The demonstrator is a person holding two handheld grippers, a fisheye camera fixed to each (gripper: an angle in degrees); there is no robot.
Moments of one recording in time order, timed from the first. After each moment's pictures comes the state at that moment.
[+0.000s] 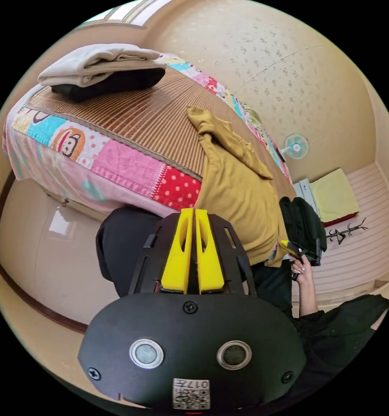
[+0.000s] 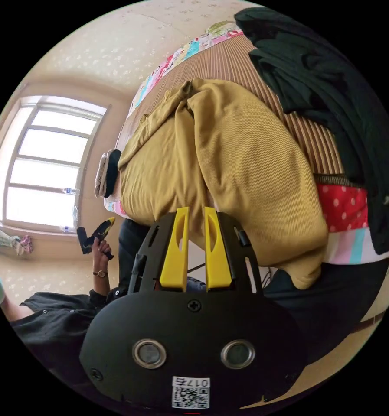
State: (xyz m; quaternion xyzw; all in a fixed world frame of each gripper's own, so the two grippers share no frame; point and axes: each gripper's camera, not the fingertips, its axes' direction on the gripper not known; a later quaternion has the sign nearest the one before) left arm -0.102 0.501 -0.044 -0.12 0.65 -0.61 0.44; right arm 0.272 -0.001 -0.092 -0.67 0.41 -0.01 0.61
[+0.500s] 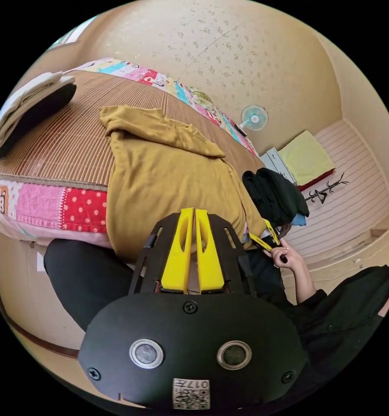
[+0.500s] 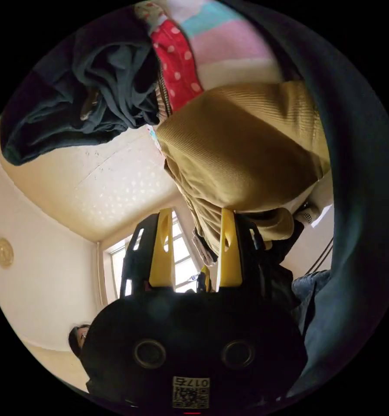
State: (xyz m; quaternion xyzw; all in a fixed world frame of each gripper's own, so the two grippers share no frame) left arm -0.137 0.401 -0.100 -0.01 0.70 -0.54 0.47; right arm 0.321 -0.097 -0.229 -0.33 0.36 0.38 0.79
